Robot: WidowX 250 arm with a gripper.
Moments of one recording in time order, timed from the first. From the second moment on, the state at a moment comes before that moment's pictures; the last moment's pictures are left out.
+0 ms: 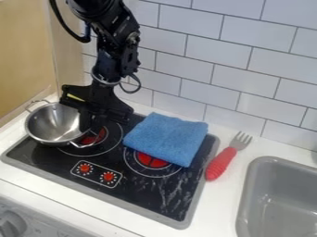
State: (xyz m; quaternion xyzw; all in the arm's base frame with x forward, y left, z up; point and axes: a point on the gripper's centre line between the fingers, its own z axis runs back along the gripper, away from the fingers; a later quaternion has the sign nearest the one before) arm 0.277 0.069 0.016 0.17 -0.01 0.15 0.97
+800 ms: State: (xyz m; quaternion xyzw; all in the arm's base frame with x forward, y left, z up) arm 0.274 0.063 0.028 0.19 -0.01 0.14 0.97
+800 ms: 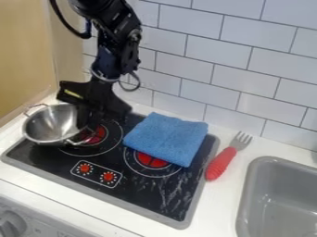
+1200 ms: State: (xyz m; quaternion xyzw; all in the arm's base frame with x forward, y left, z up) arm 0.273 0.039 0.043 0.21 -0.02 0.11 0.97
